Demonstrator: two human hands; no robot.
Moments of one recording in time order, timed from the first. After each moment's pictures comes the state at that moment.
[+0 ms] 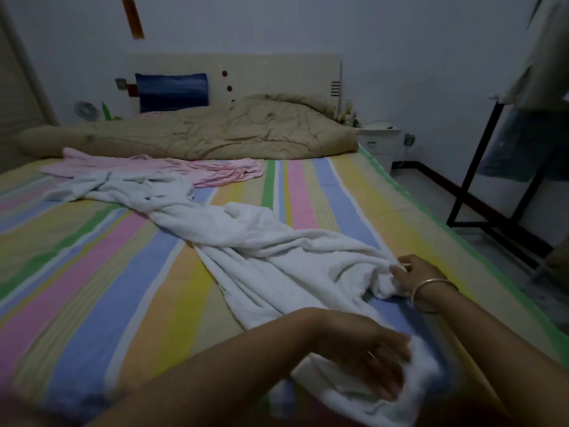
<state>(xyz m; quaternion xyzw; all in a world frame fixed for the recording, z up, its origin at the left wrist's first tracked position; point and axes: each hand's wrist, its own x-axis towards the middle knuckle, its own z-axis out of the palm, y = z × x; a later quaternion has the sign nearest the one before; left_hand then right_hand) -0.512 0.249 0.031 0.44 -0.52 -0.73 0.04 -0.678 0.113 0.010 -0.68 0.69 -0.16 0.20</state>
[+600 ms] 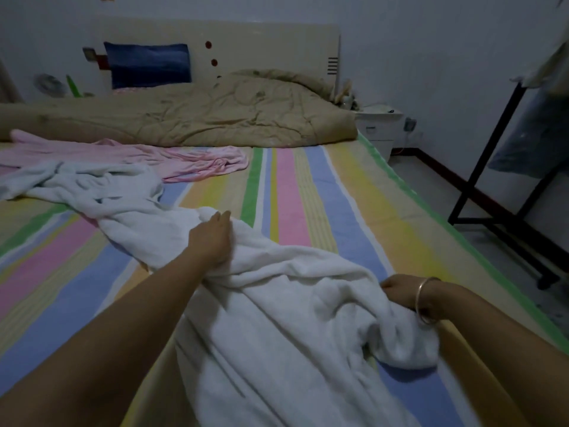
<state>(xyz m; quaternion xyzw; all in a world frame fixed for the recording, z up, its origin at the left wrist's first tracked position) -0.274 0.041 0.002 0.79 -0.60 0.02 0.08 -0.650 0.030 0.020 -0.71 0.60 0.08 0.36</state>
